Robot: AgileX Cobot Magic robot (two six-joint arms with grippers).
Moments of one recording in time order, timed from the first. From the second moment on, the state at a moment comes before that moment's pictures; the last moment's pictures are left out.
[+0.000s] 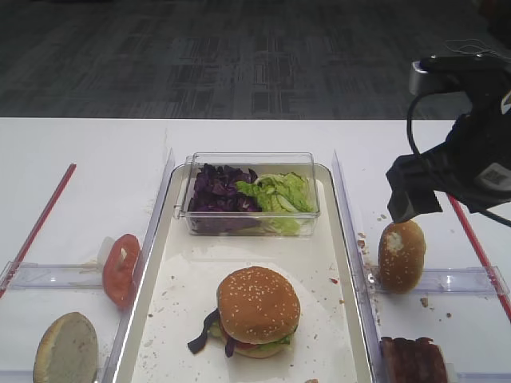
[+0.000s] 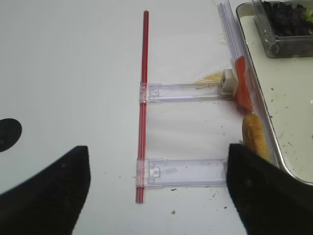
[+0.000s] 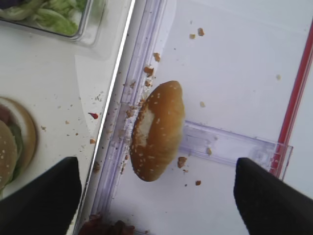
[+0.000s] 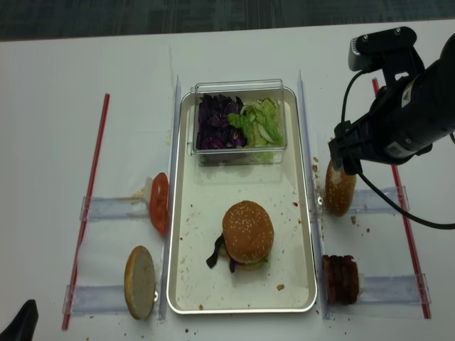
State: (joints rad) left arm 0.11 -0.02 -0.49 -0.04 1.18 0.03; right arm 0.30 1.36 -0.90 0.10 0.80 0.01
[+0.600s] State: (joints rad) left arm 0.11 -0.02 -0.49 -0.04 1.18 0.03; right arm 0.01 1.41 -0.90 0.01 0.86 0.03
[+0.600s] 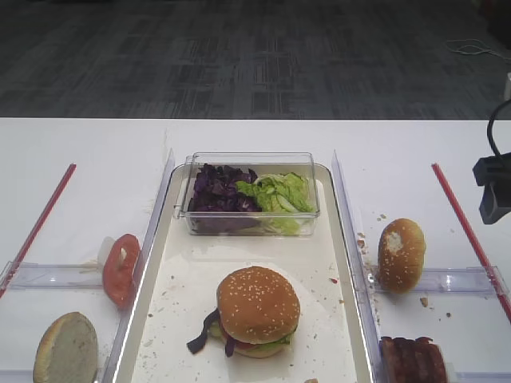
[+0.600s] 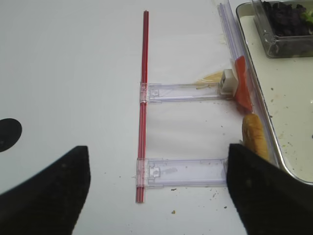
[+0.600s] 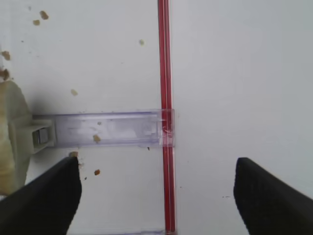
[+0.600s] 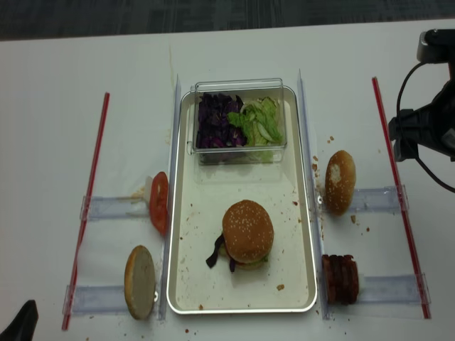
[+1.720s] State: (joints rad) left arm 0.11 -0.02 -0.49 -0.04 1.18 0.03; right arm 0.01 0.60 -0.49 0.01 1.06 -0.02
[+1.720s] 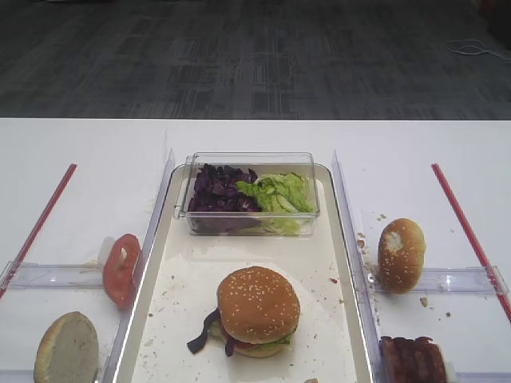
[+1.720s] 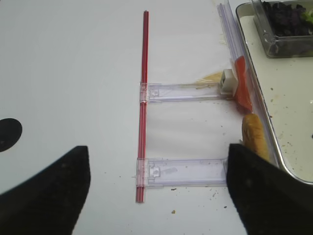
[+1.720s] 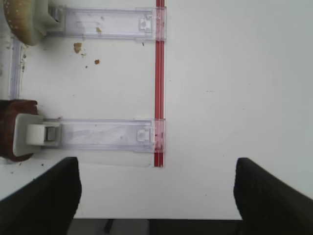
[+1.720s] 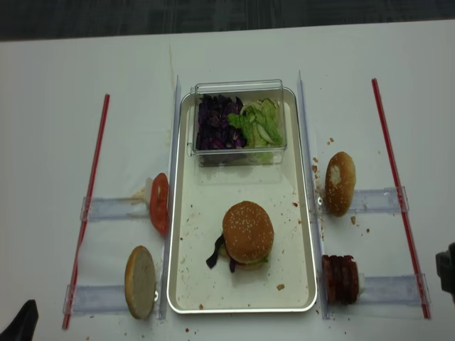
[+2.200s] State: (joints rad) left arm 0.11 -0.02 -0.49 -0.04 1.18 0.03; right arm 0.01 0.26 -0.48 0.03 1.10 -0.06
